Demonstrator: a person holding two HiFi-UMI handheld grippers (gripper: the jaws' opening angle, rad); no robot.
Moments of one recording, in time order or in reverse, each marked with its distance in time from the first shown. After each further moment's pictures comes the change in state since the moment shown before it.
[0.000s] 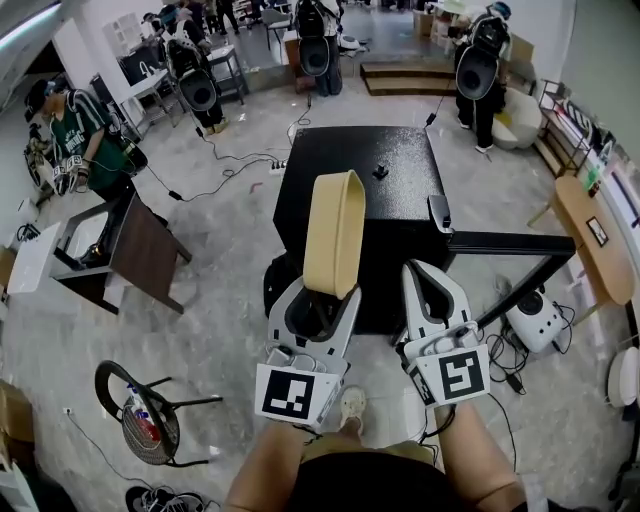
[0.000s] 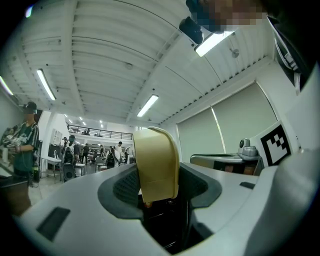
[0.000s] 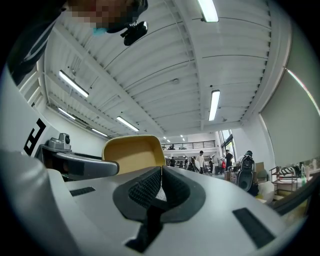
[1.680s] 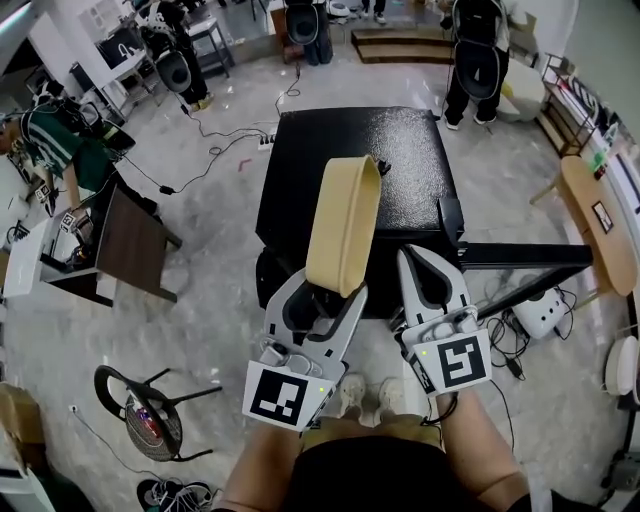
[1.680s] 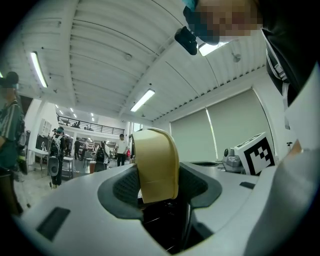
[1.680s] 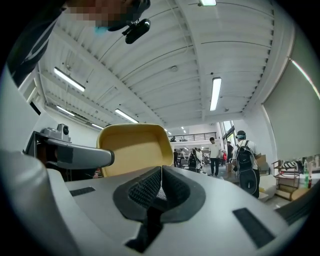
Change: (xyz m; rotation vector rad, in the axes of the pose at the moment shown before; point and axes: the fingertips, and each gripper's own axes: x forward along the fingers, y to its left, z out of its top) left arm 0.078 0.024 -0.022 -0.077 0.008 -0.104; right arm 0.080 -0.044 -0.051 0.038 0.085 0.005
